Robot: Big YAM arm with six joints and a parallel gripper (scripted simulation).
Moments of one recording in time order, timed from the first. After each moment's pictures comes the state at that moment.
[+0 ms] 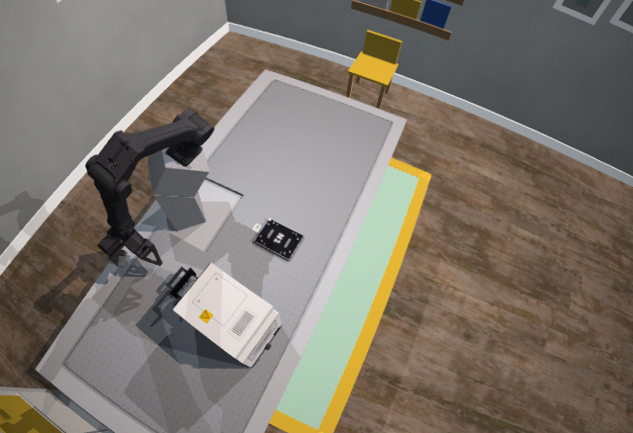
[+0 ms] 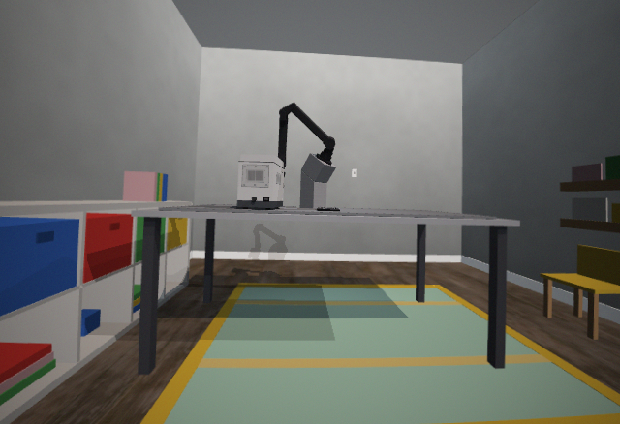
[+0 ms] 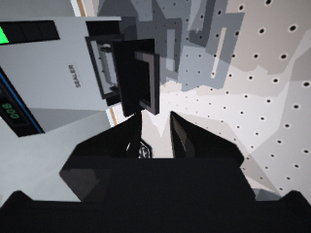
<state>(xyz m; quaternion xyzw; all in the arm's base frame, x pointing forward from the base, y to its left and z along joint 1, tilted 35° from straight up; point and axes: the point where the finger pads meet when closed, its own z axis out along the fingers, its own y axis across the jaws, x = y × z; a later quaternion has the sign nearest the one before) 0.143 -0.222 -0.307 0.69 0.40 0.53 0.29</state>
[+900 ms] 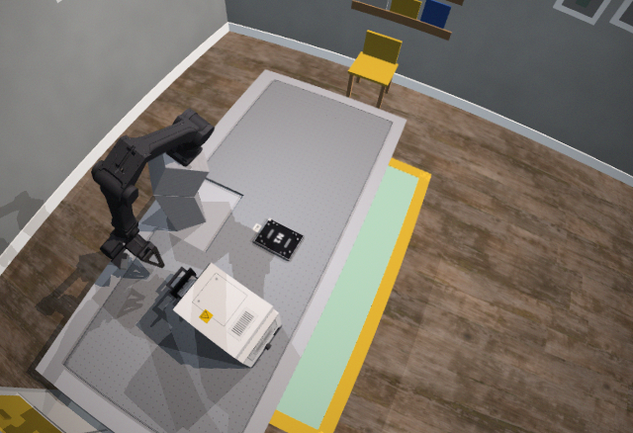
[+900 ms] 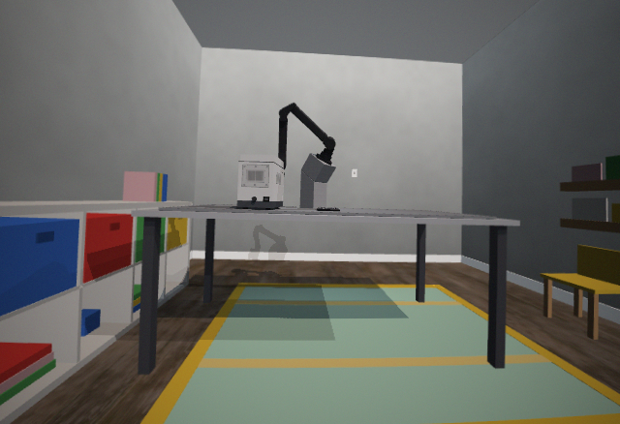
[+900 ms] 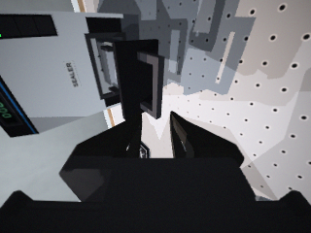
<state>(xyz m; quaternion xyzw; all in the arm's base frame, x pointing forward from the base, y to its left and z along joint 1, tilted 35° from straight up) 0.154 -0.225 -0.307 0.68 0.42 0.52 0.30</state>
